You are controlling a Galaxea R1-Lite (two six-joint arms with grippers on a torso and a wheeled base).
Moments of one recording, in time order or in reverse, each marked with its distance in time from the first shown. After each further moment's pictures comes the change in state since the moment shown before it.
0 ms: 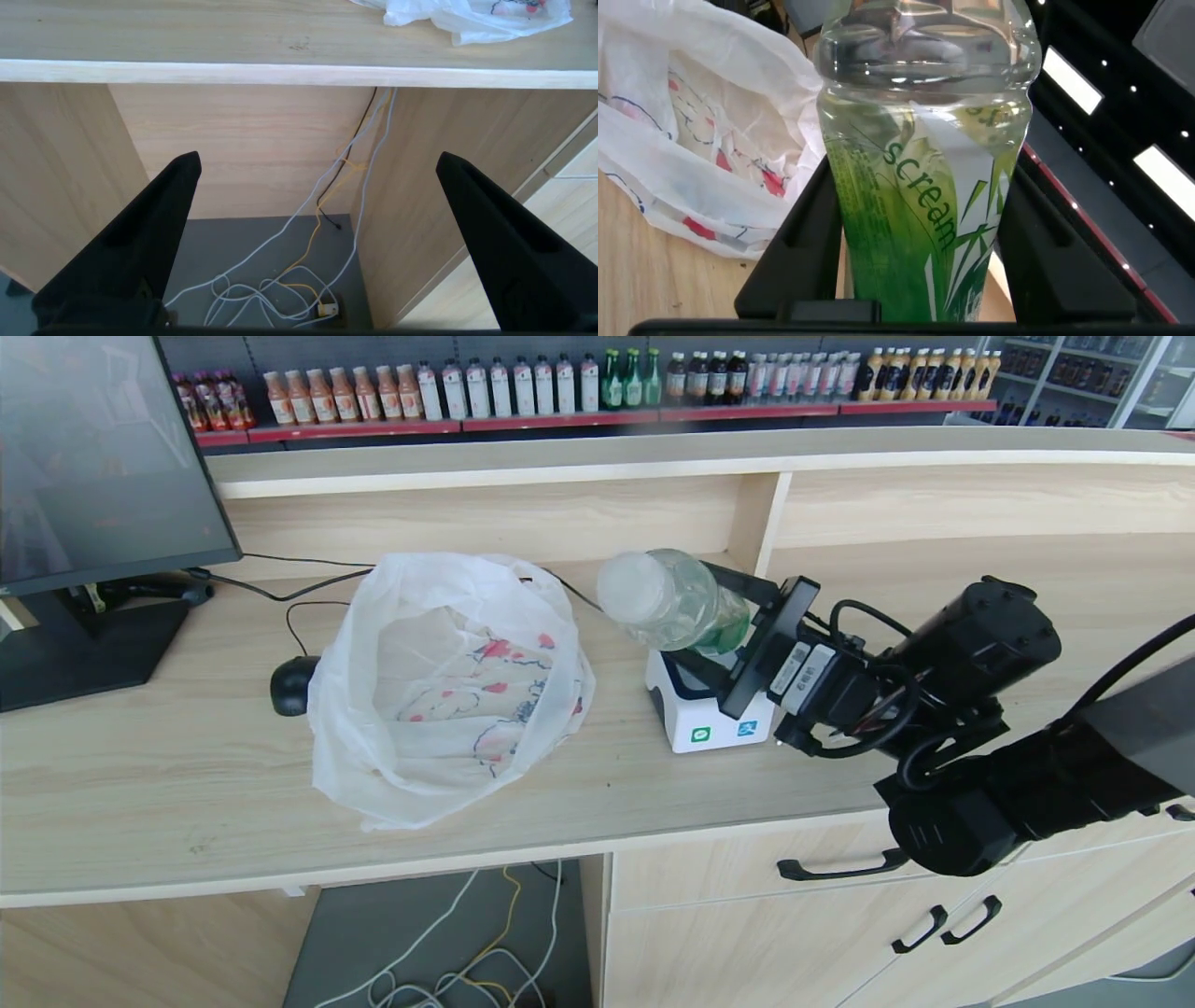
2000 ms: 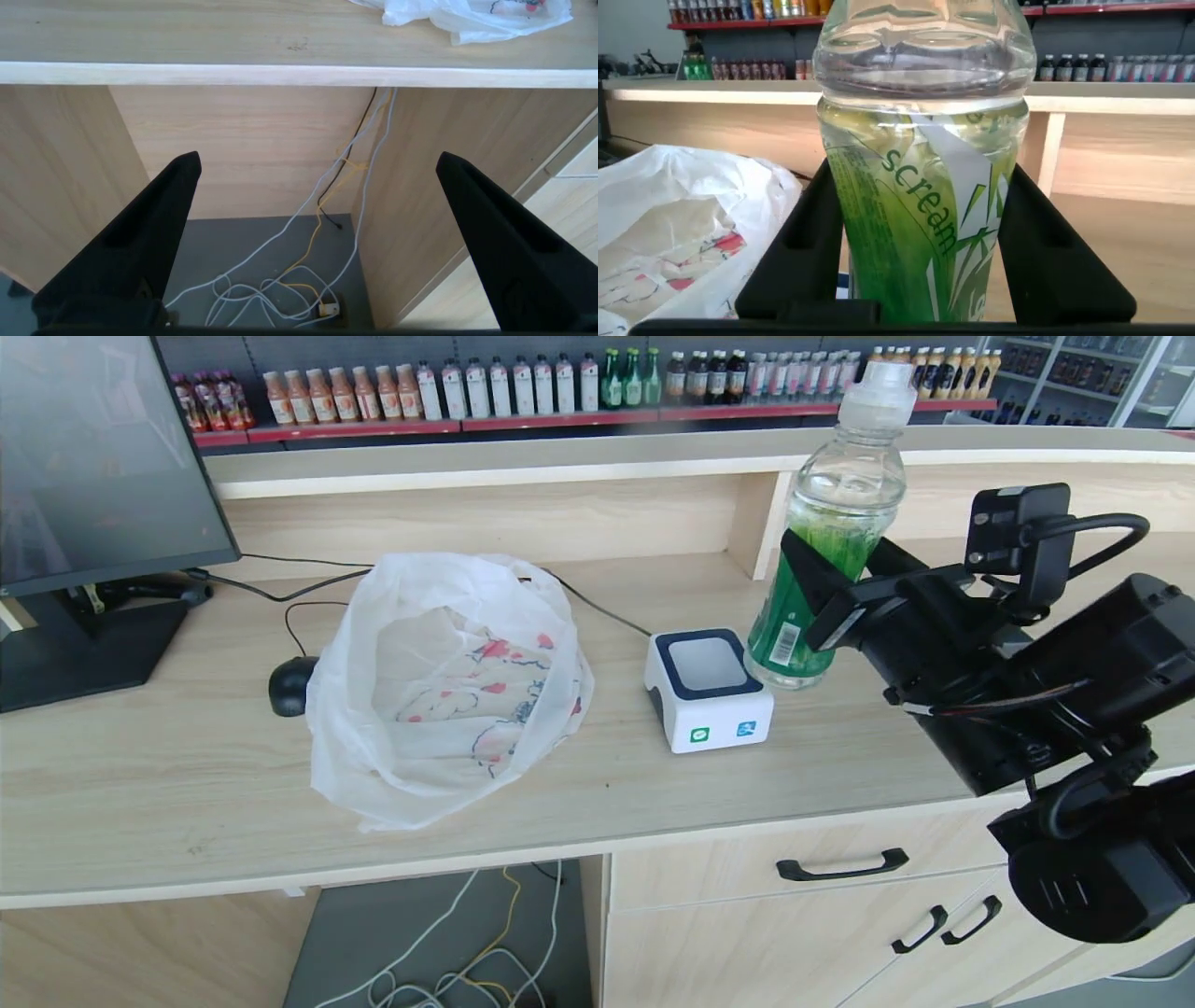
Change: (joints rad) left arm 0.000 0.000 0.000 0.000 0.000 0.004; right arm 0.018 -0.216 0.219 -0.003 -0.754 0.801
